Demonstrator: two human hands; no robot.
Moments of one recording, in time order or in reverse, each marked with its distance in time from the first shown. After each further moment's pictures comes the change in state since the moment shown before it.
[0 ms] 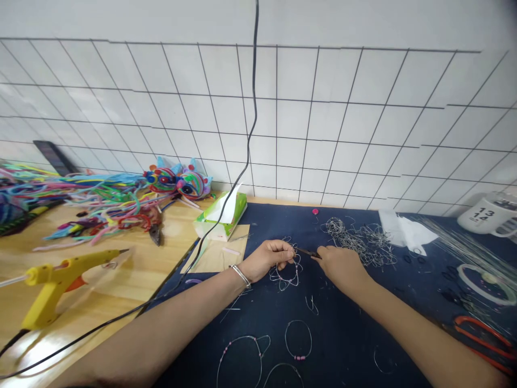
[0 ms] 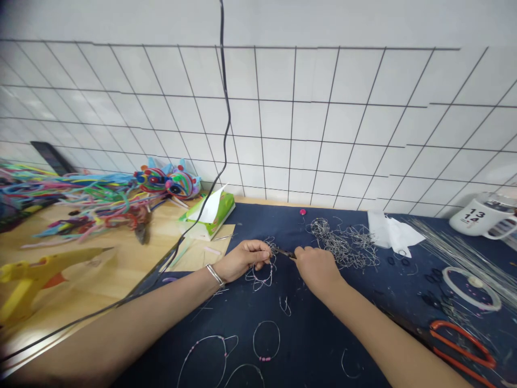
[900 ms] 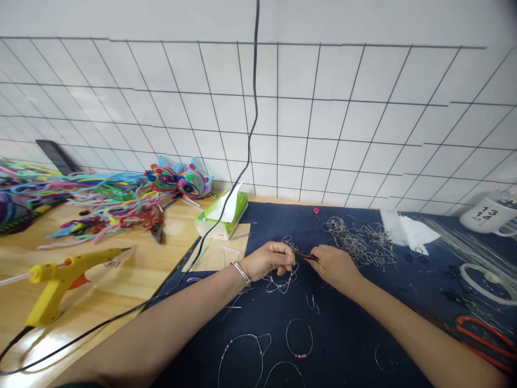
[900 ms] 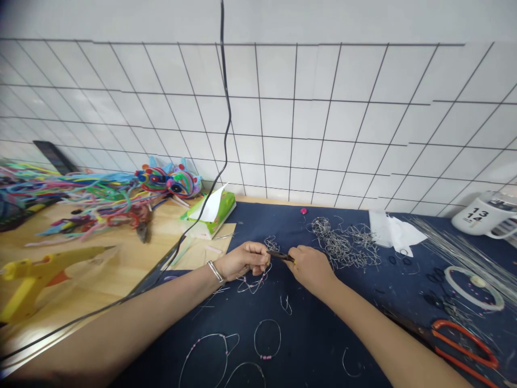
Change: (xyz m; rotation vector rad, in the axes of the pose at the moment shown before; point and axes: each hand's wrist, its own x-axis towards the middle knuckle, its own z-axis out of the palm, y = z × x) left_hand -0.005 0.005 -0.002 -0.098 -0.177 -0.110; right_hand 0.004 -0.006 0.009 0.195 0.065 -0.115
